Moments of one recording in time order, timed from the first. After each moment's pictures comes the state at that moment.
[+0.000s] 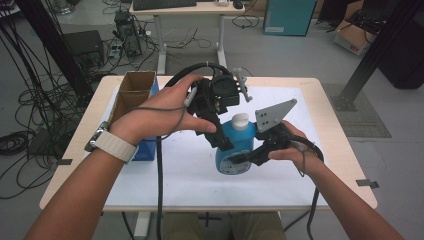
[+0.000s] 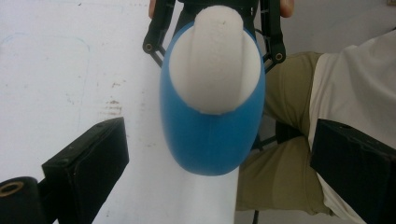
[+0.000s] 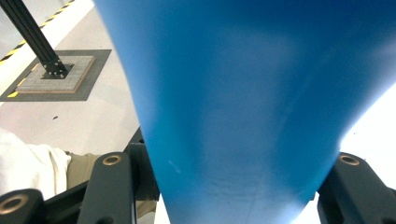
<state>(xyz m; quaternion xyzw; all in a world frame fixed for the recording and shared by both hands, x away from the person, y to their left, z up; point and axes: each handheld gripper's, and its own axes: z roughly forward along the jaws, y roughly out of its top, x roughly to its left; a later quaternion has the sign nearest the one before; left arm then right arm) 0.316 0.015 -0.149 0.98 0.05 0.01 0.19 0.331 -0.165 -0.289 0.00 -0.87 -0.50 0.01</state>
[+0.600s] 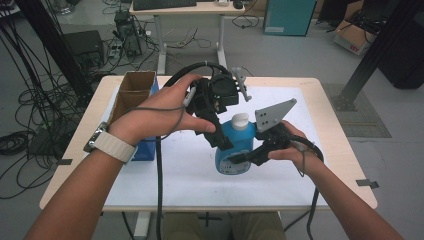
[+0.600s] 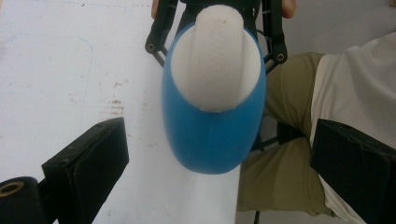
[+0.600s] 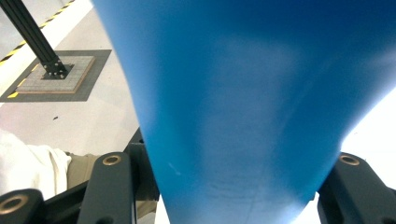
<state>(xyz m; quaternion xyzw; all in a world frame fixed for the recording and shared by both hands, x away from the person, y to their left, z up) 0.315 0.016 -0.149 0.98 0.05 0.02 0.19 0.331 -0.164 -0.289 0.00 -0.87 -0.50 0.01</state>
